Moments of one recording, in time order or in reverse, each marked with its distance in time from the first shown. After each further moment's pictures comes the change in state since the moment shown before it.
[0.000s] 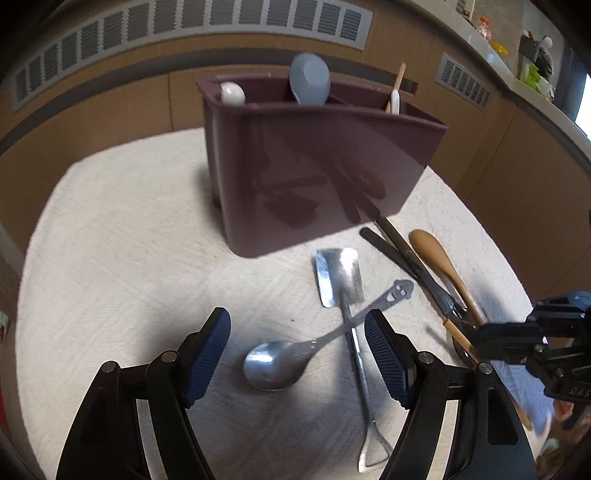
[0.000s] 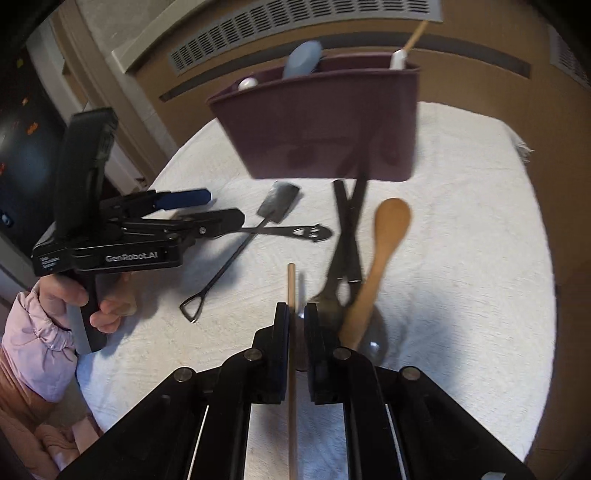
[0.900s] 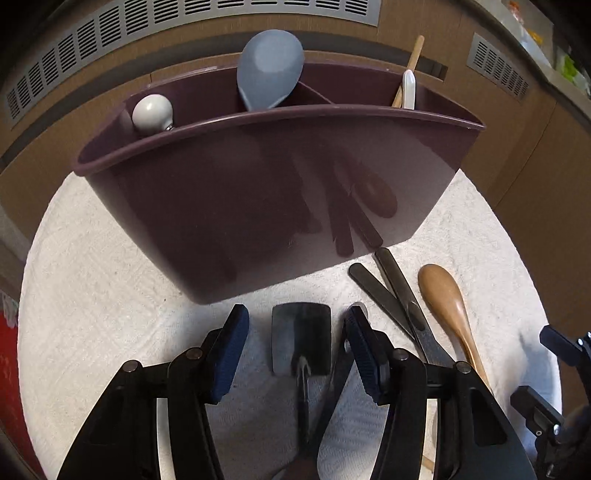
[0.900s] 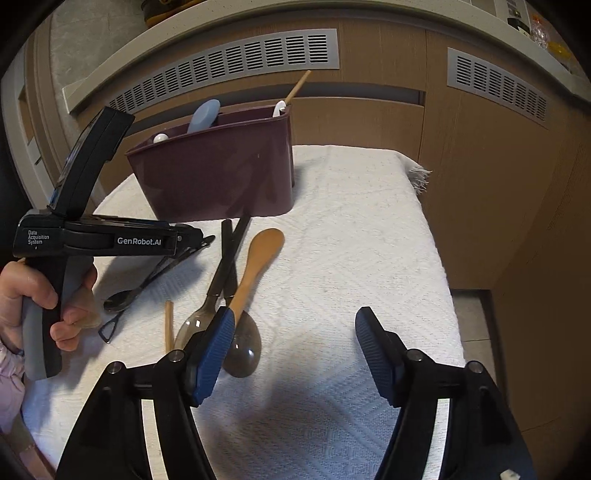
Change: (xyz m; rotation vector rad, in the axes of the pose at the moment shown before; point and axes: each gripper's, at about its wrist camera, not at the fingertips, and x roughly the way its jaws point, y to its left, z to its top) left arm 0.042 -0.043 0.044 -0.036 0.040 0.160; right arm -0.032 -0.037 -0.027 0.072 -0.217 -0.309
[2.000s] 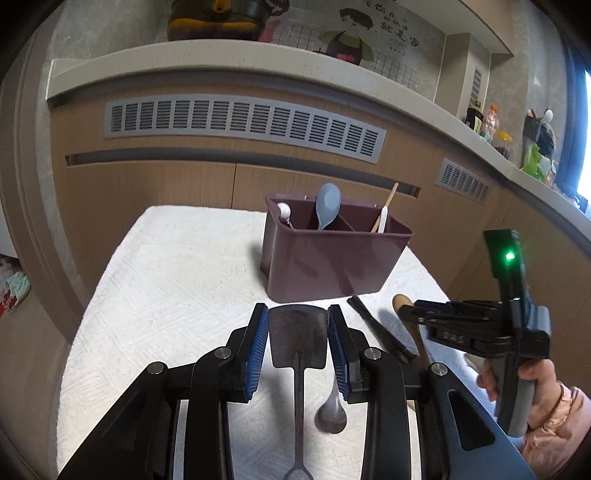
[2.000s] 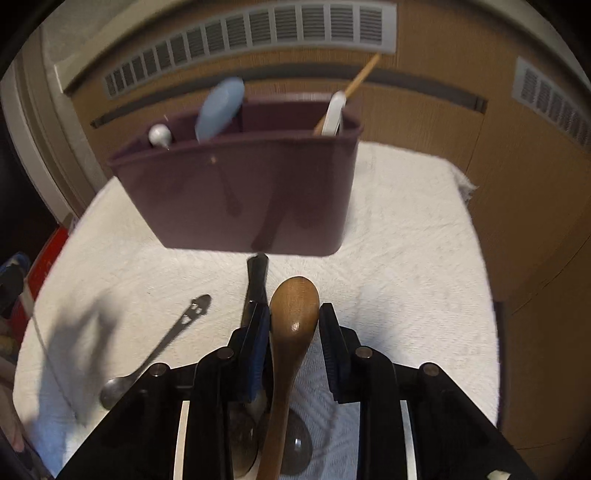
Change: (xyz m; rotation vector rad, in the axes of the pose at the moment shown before) left arm -0.155 0.054 -0.081 -0.142 -0.409 -0.072; right arm 0.045 0.037 0.063 -0.056 0.098 0.037
